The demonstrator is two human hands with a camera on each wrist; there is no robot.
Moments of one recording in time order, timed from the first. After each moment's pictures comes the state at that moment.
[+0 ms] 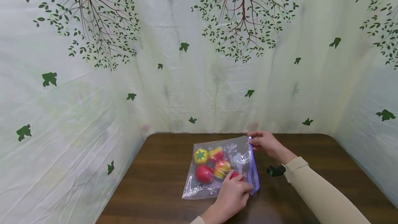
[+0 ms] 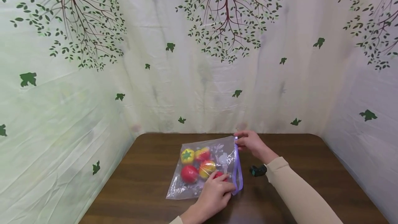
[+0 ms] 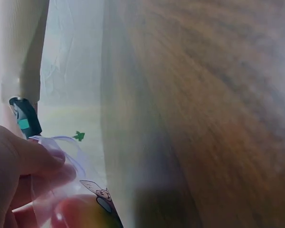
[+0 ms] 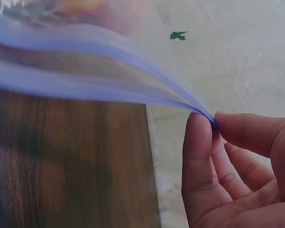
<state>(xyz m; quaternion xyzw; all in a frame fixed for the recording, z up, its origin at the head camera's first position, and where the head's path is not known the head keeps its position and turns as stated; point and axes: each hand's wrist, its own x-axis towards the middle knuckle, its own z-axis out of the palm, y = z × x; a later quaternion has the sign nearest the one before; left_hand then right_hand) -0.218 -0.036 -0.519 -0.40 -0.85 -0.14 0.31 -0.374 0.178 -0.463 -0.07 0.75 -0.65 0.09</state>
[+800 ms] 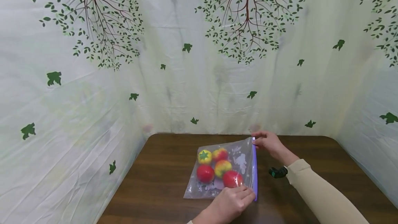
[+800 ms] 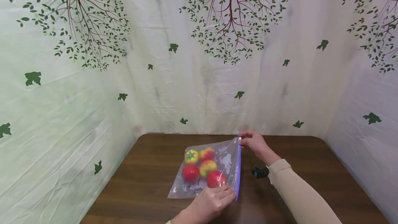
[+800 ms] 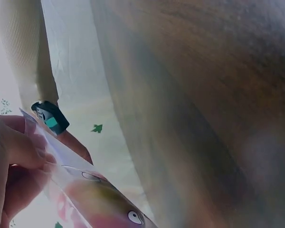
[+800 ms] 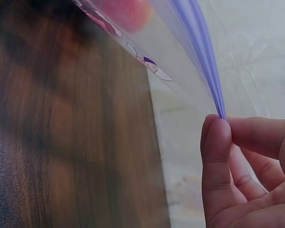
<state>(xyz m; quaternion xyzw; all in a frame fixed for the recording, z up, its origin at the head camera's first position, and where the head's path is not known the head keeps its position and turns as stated) -0.202 -0.061 -0.497 -0.55 -0.73 -0.04 0.40 -0.376 0.181 -0.468 -0.05 0.77 -0.64 0.04</state>
